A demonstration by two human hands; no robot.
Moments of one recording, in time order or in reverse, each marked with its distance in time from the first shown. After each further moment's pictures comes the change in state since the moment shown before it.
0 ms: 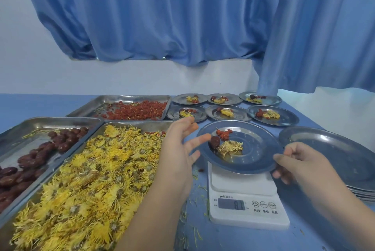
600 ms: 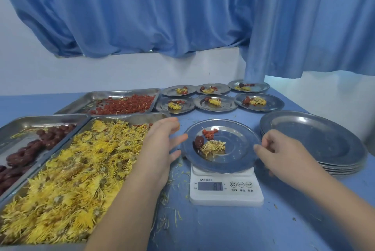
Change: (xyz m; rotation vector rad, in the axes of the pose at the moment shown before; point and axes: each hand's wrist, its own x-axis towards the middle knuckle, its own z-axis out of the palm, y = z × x) left_hand 0.003 -0.014 -0.004 0.272 0.047 -0.062; right_hand -0.004 0.007 -0.015 -0.591 -0.033 -0.127
